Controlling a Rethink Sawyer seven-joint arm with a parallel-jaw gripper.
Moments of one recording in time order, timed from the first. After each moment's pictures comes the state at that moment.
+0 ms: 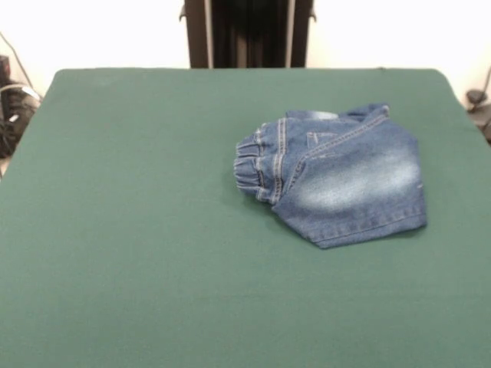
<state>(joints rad) 0.07 -1.08 -0.12 2.17 0.00 0.39 1.57</state>
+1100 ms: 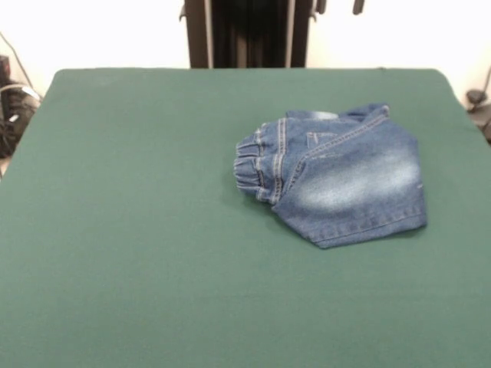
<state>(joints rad) 0.07 -0.99 -0.12 2.17 0.00 0.31 1.57</state>
